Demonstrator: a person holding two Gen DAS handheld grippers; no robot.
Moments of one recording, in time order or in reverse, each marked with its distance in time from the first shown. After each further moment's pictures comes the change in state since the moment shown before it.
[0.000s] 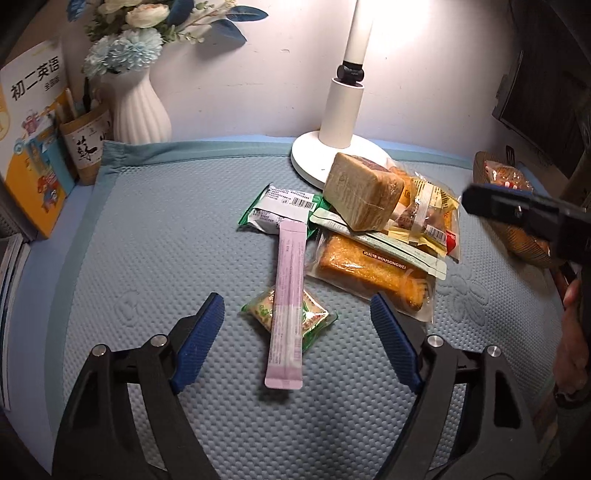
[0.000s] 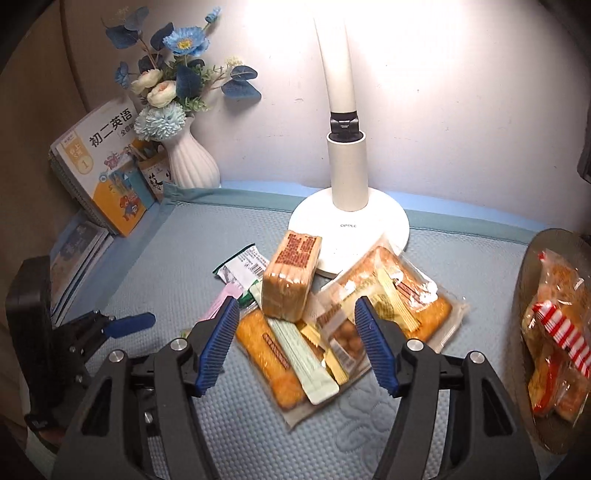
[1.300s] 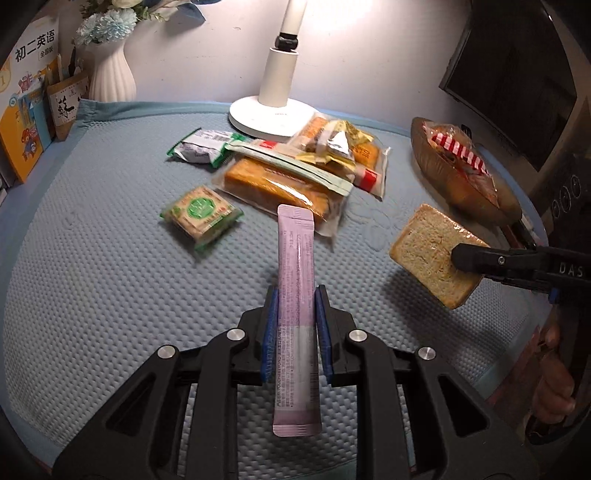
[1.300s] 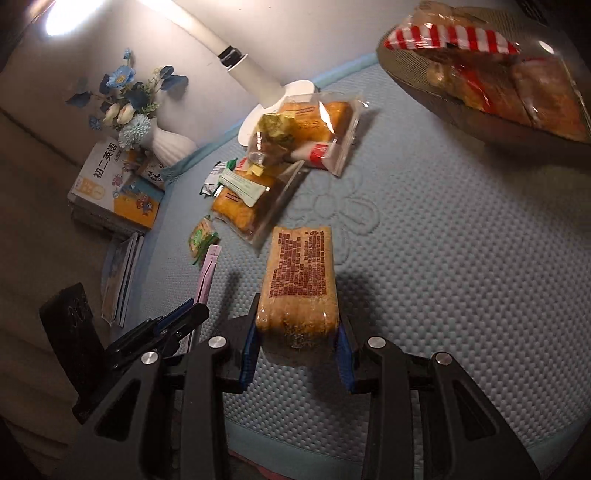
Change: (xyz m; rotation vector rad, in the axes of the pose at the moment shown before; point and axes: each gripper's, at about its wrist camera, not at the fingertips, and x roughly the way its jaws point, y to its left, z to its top) left arm -0.023 -0.073 -0.086 -0.037 0.013 -0.126; right arm -0.084 -0.104 -0.169 0.431 0.115 0.200
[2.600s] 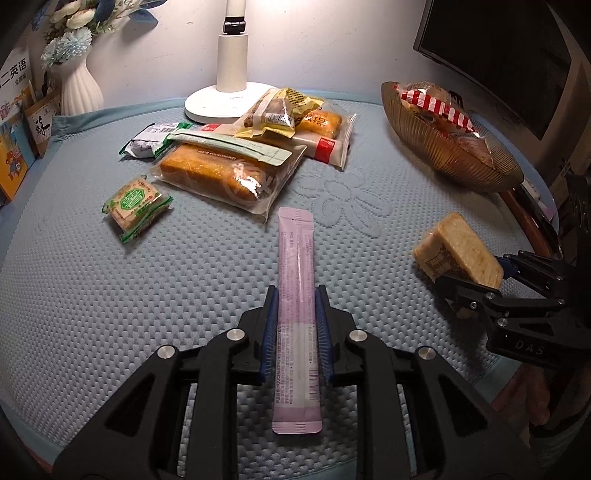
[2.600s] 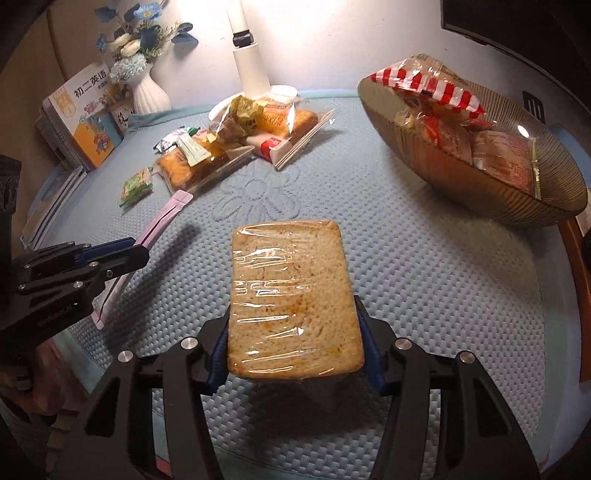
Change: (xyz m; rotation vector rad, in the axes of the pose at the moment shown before) left arm 0.023 -0.061 -0.008 0.097 0.007 0.055; right arm -0.013 -0.009 -0.021 -0.364 -0.099 -0.310
